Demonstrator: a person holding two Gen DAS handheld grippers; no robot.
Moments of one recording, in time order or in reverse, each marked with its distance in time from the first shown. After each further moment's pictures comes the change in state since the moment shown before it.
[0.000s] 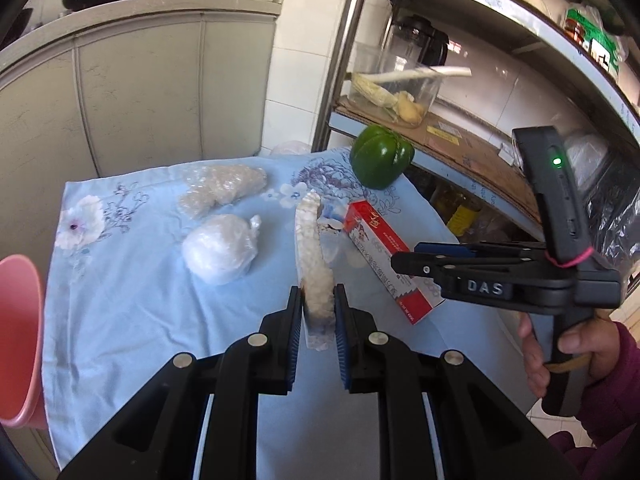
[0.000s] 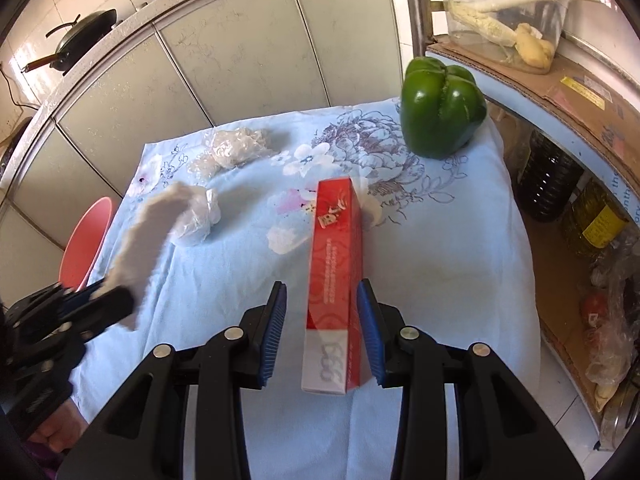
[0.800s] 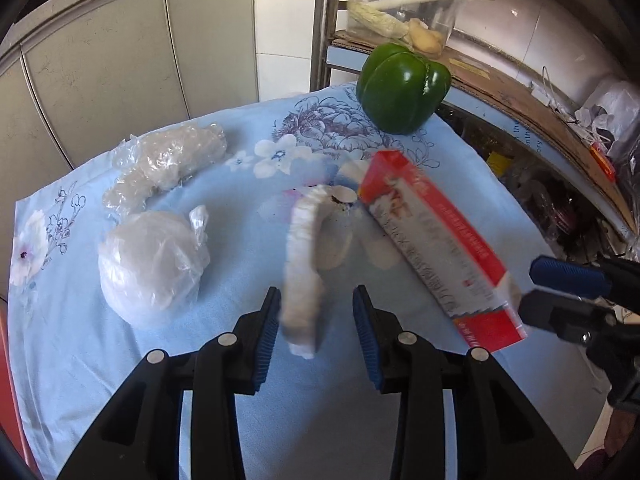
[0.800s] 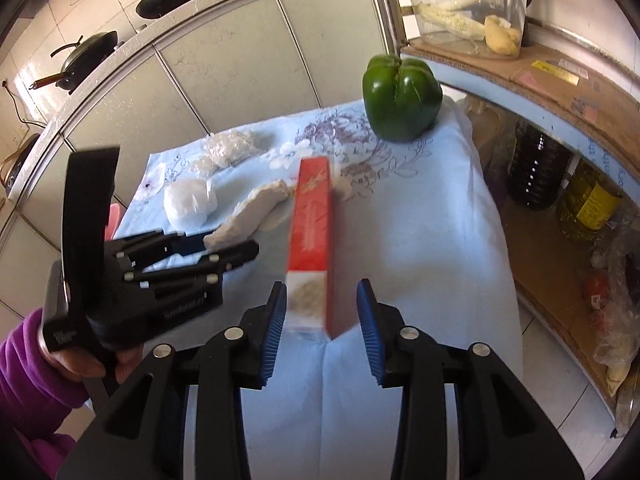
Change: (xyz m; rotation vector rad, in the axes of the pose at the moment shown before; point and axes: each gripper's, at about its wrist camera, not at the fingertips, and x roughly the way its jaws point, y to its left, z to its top) left arm 0.117 -0.018 0.018 0.105 0.192 0.065; right arm -0.029 -0.024 -0.034 0.052 -0.069 0.029
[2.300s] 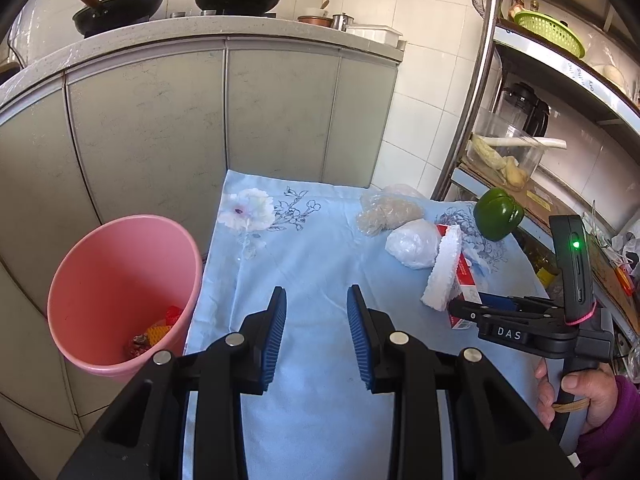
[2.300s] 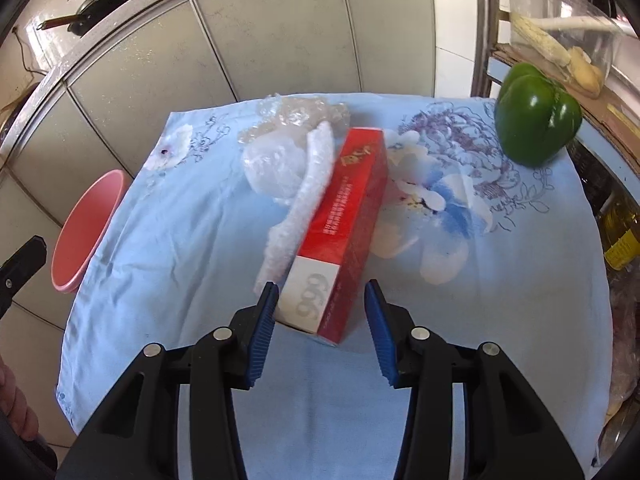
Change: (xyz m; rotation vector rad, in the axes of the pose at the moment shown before) left arm -0.167 0.113 -0.094 -0.324 -0.305 0.226; right arm 0.074 0.093 0.014 -0.120 0.073 -0.018
